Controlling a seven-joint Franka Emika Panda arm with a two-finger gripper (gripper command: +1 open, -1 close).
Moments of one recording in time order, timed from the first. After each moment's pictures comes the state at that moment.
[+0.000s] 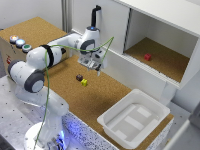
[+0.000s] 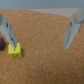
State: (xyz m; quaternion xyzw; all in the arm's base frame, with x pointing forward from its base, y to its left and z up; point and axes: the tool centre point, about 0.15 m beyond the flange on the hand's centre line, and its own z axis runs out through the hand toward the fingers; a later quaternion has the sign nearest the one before) arm 0.322 -0.001 0.353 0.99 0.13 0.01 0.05
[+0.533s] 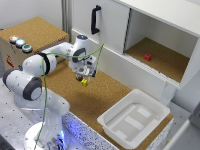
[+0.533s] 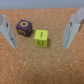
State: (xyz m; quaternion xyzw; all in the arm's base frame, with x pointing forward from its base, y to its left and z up) arm 0.303 0.045 0.296 0.96 0.26 0.04 0.01
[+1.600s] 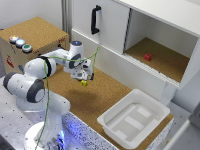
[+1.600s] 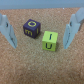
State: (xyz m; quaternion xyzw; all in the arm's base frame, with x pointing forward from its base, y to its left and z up) arm 0.317 0.065 0.273 0.96 0.28 0.07 0.01
